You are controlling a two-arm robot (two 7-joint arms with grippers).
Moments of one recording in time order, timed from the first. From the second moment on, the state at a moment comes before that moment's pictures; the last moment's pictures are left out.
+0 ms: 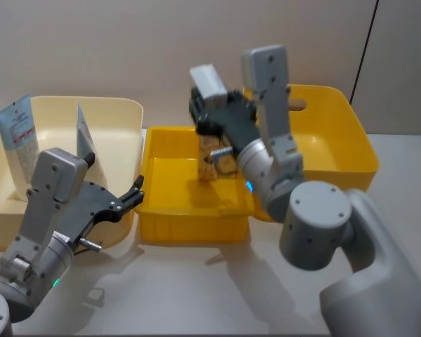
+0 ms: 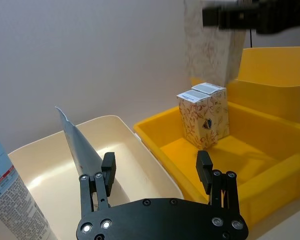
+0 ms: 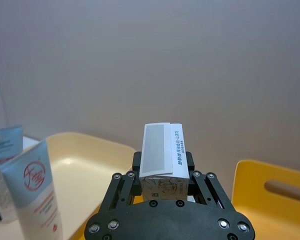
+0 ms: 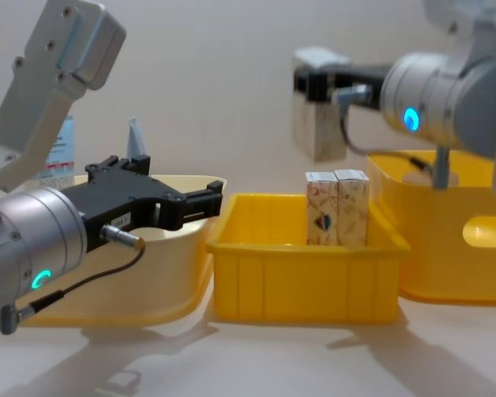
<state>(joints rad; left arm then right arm) -0.24 0.38 0.45 -1.63 -0.20 0.01 -0.01 0.41 0.02 -0.35 -1.53 0.07 0.24 -0.01</state>
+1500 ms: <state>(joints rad) -0.24 0.38 0.45 -1.63 -0.20 0.01 -0.01 0.41 0.10 -0.10 -1.49 -0.03 0.24 -0.17</state>
